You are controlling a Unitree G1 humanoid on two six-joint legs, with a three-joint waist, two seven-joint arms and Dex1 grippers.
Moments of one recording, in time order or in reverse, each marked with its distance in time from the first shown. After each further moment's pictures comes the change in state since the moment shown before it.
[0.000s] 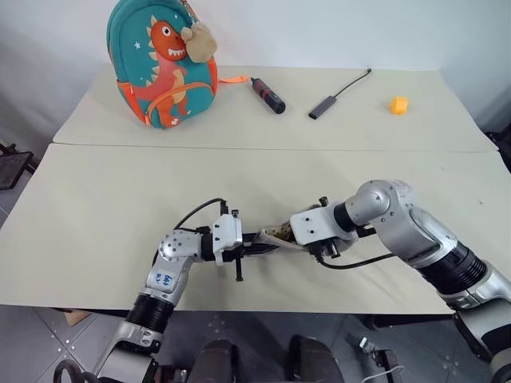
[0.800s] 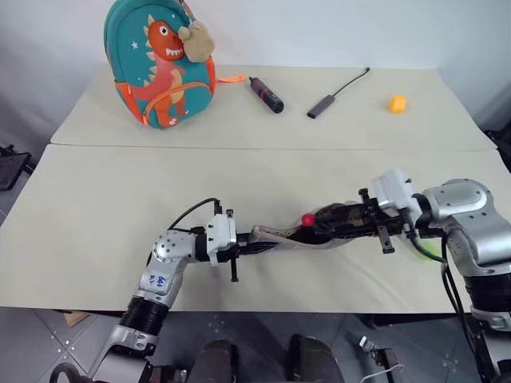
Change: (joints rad) left arm 0.036 0.036 0.019 -0.062 -0.023 0.035 -0.001; right arm 0.252 -0.019 -0.582 -0.042 0.824 0.066 0.069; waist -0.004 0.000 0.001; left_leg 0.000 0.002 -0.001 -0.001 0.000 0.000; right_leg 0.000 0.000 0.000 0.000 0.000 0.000
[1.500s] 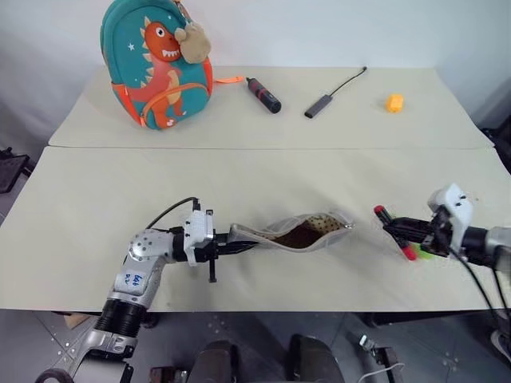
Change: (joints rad) left arm 0.019 0.117 0.079 -0.028 -0.099 0.129 -0.047; right arm 0.307 -0.113 -0.158 0.271 -0.197 0.070 -0.411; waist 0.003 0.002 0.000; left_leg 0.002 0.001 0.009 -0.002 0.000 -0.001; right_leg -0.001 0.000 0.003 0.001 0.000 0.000
